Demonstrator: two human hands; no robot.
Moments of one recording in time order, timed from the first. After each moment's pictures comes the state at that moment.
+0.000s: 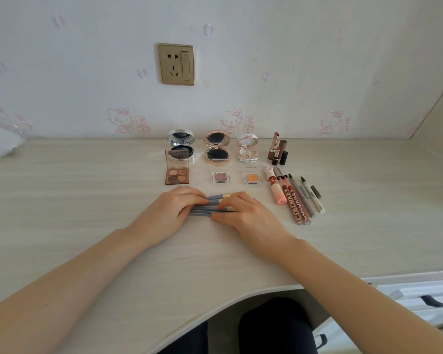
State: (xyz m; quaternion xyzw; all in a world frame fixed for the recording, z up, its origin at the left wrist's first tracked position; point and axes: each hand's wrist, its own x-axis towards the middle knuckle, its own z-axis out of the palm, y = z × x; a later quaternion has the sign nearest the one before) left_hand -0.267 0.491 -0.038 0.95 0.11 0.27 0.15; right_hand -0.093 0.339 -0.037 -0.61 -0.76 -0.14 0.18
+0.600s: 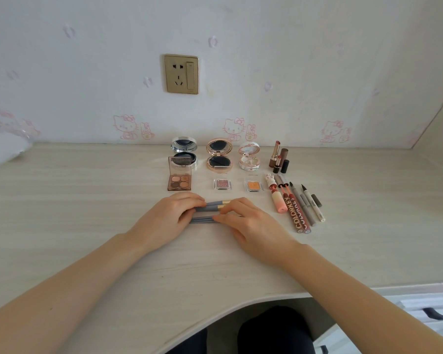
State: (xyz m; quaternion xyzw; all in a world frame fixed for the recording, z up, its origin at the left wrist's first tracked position) left_hand -0.270 0.490 -0.037 0.93 0.12 0.30 0.15; right_hand -0.088 0.338 -0.032 -0.59 -0.77 -0.11 0.23
